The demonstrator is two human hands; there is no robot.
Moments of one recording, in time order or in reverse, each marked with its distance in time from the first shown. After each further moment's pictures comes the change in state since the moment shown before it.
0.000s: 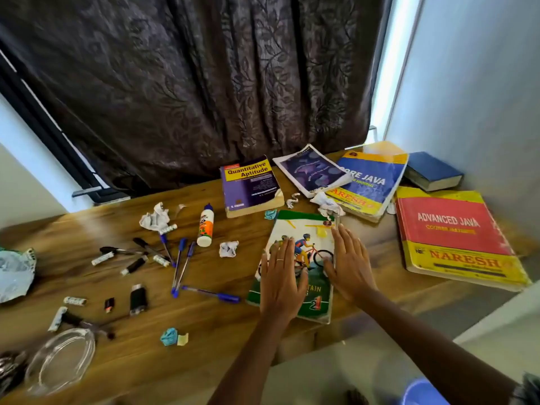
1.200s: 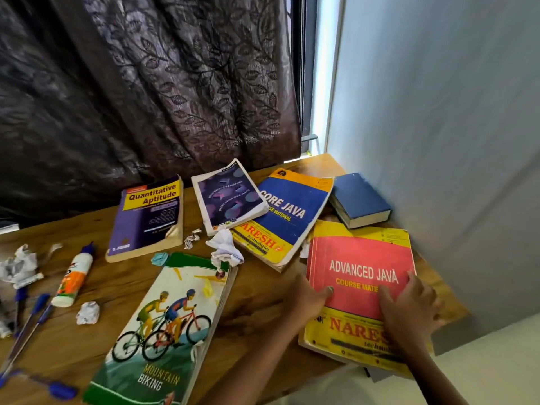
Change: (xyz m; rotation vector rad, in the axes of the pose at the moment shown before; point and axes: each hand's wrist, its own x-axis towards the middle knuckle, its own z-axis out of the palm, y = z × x) left_hand 0.153 0.243 0.137 -0.687 -0.630 -0.634; right_hand 0.042 0.283 -0.088 0.198 0.151 0.843
